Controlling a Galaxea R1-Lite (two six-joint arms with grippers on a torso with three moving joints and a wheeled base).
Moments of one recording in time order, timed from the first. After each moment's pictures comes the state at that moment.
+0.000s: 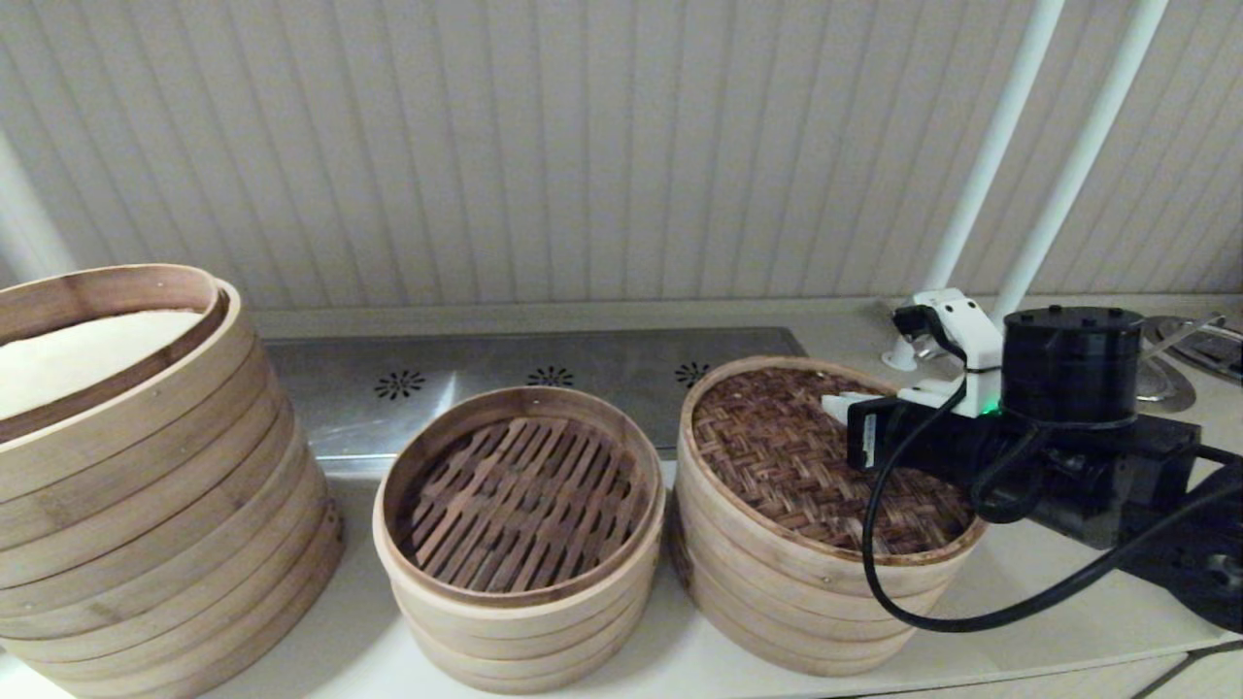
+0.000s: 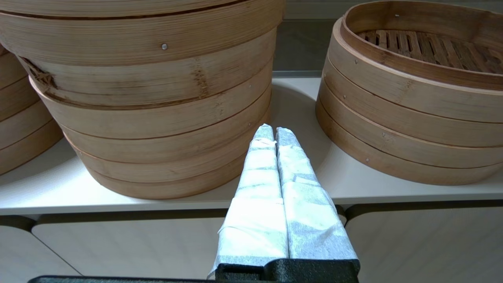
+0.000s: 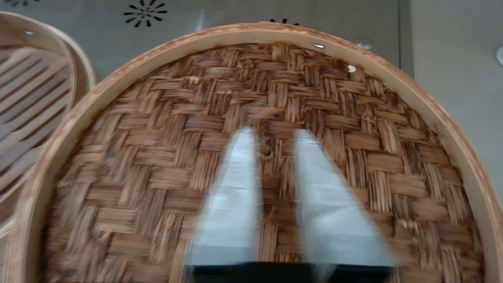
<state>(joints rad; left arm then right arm) -0.01 0.00 -0.01 0.02 0.00 0.01 0.38 1.62 -0.72 -0.62 -0.10 0.05</state>
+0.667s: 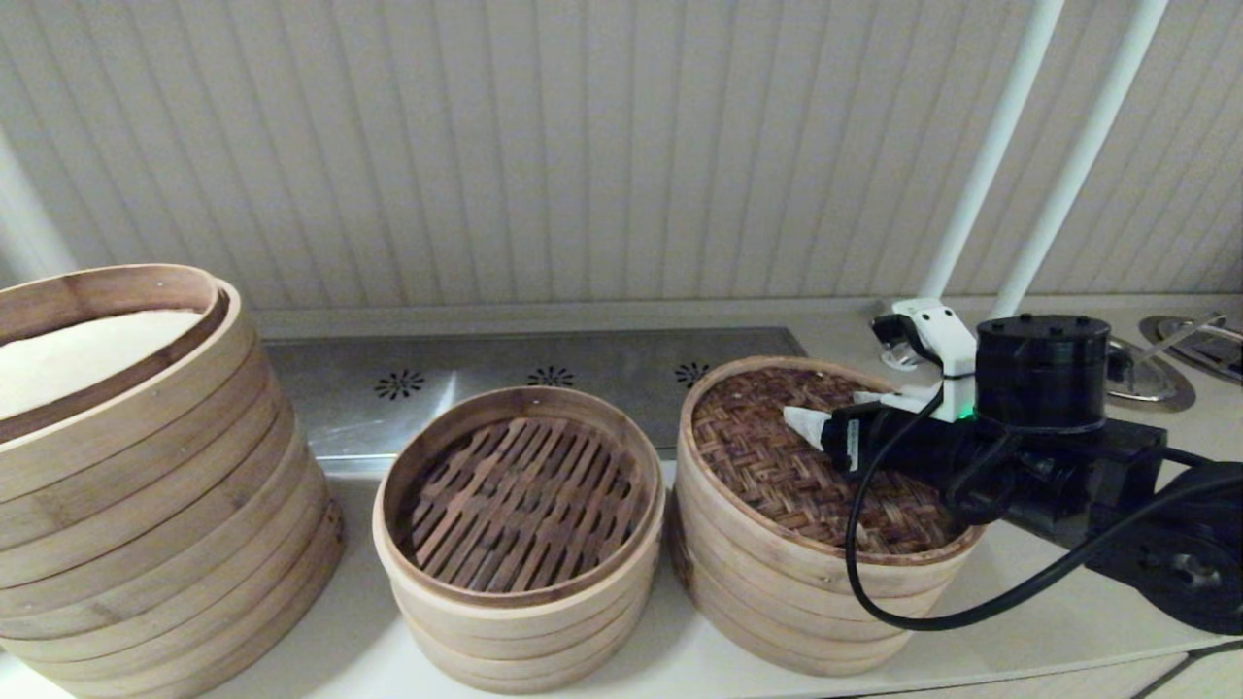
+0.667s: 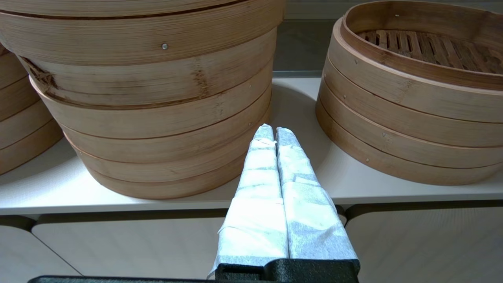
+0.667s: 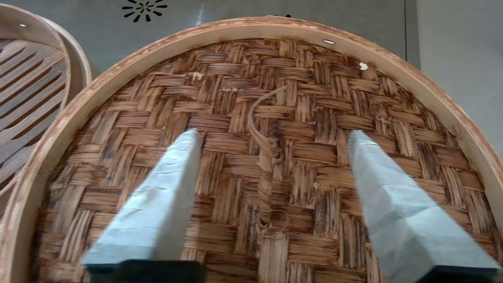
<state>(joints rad) -0.01 0.00 -0.01 0.02 0.00 0.01 0.40 1.66 -0.72 -0.65 -0.11 0.05</state>
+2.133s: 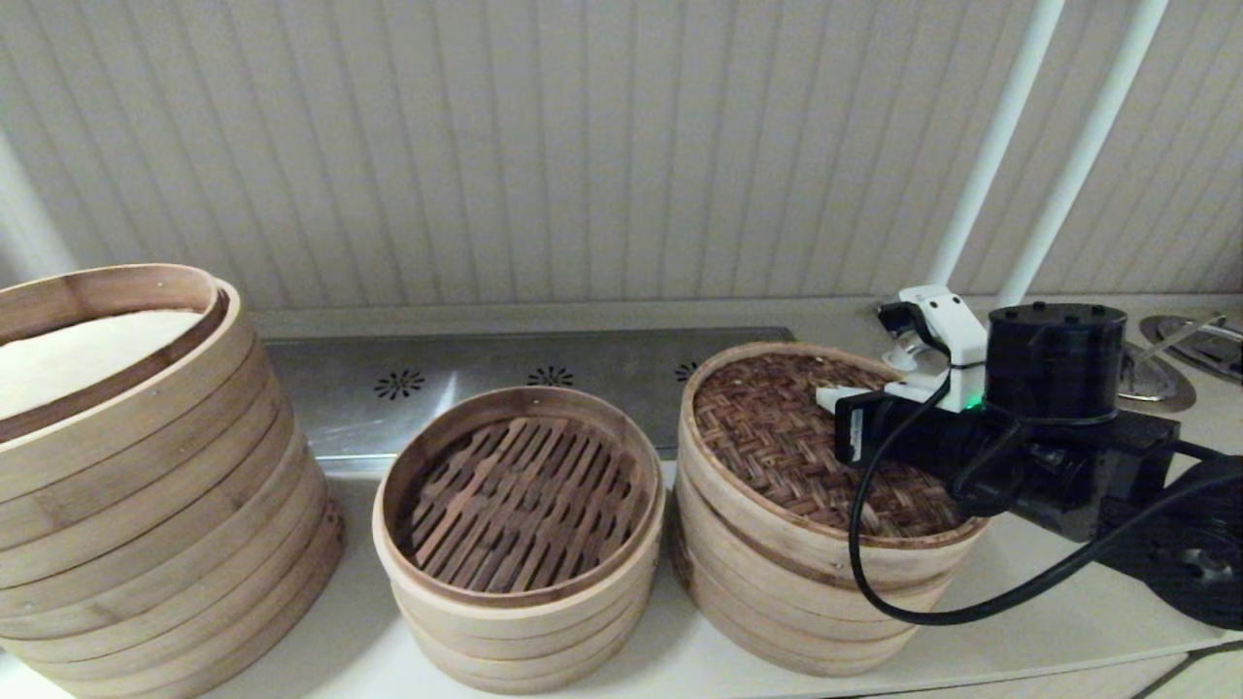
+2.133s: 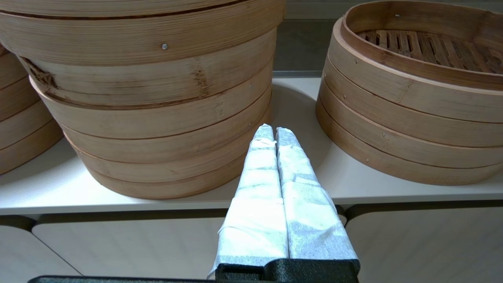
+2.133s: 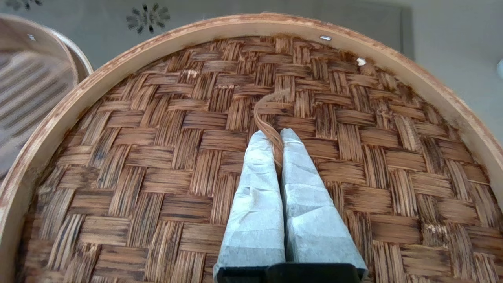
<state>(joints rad) -0.01 0.00 -0.01 0.02 0.00 0.01 0.40 1.63 -0.73 -0.65 -0.11 0.03</state>
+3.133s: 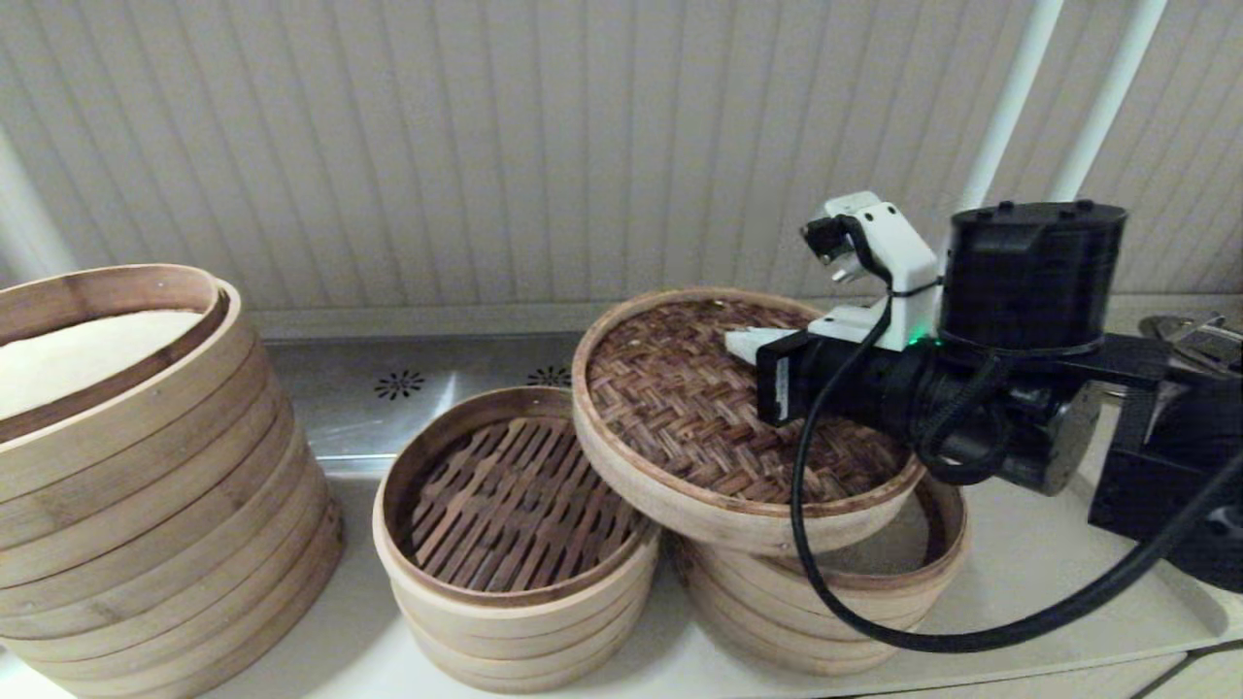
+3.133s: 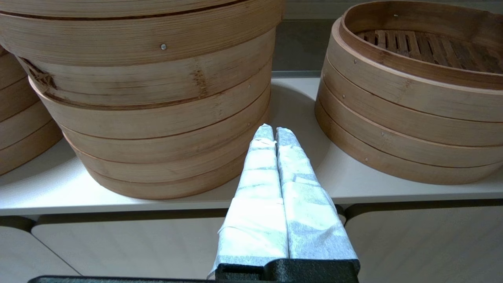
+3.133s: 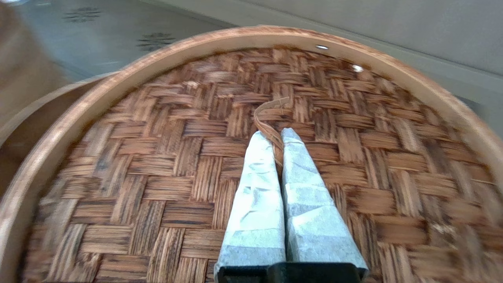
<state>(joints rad) -0.01 0.00 -0.01 0.02 0.00 0.01 0.64 1.62 -1.00 -0.48 -0.11 -0.01</state>
